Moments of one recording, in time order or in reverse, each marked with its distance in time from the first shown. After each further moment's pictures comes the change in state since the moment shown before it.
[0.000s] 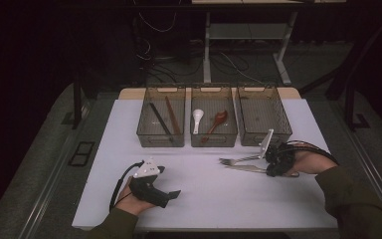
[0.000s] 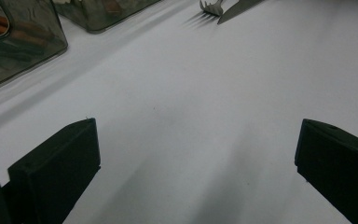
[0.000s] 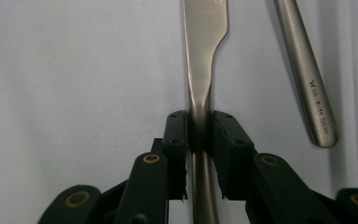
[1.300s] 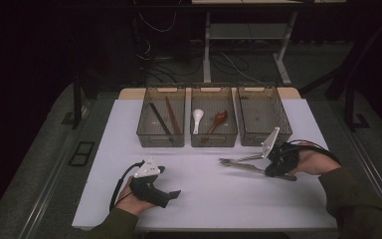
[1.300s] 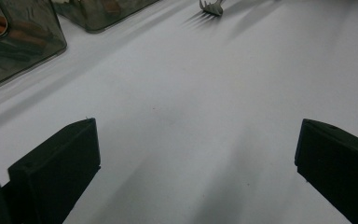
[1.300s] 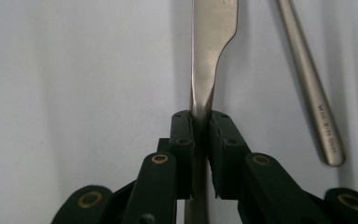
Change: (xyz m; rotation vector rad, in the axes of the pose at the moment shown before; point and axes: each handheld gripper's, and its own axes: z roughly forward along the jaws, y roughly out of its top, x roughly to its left) left arm 0.000 0.000 0.001 0.000 -0.003 0.001; right arm 0.004 -0.007 -0.014 -0.127 0.067 -0.042
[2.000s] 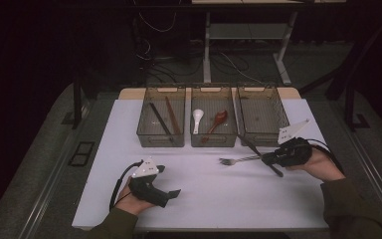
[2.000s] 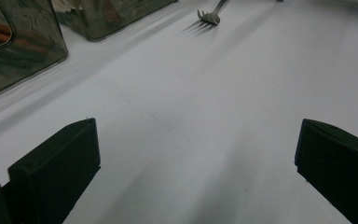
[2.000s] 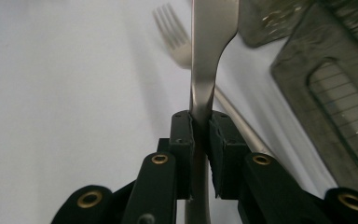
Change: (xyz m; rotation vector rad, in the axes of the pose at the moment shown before) left arm 0.001 0.000 -0.002 -0.033 -0.009 -0.008; right arm 0.000 -0.028 -0.021 -0.457 -0.071 0.215
